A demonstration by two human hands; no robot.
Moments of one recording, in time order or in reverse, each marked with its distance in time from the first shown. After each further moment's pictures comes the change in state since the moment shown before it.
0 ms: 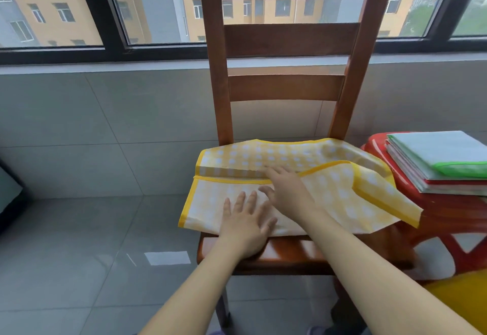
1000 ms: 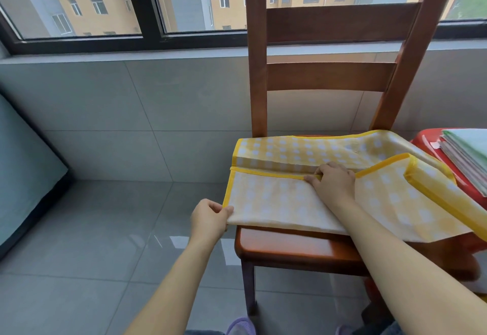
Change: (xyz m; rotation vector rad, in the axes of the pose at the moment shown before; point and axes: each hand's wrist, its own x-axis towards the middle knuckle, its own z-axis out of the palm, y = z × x) left_hand -0.053 -0.097 -0.019 -1.030 0.425 -0.676; right_hand 0.018 0.035 0.039 0.006 0.083 0.450
